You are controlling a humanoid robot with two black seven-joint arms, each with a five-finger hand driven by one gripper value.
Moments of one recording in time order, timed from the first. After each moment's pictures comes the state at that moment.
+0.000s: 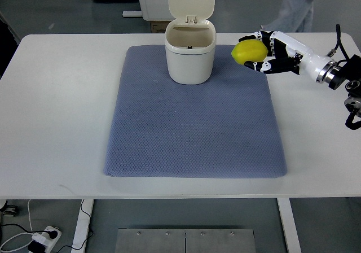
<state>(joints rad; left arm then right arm) -0.02 0.00 -0.11 -0.26 -0.07 0.20 -0.41 1.15 -0.47 0.00 0.75 -0.45 0.27 0.61</state>
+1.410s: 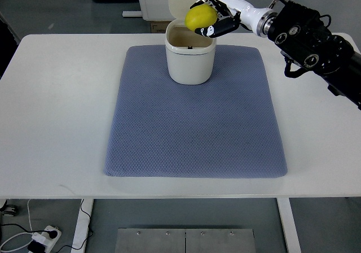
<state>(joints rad) -0.02 0.00 -0.11 -0.26 -0.07 0.19 -0.41 1.40 -0.01 -0.18 0.31 -0.47 0.18 0.38</state>
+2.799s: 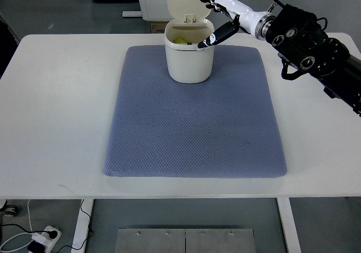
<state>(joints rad) -0.02 0.00 -0.11 -0.26 -0.07 0.20 -0.41 1.38 0.00 -0.17 0.29 -0.46 0.19 0.34</state>
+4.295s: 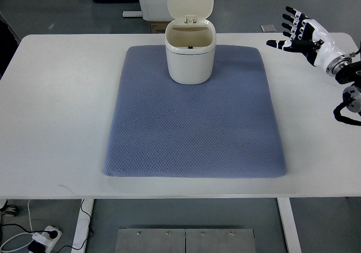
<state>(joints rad) -0.02 0.00 -0.11 -0.26 -0.07 0.19 -0.41 1.03 -0.37 0.25 0.56 -0.20 0.19 0.39</state>
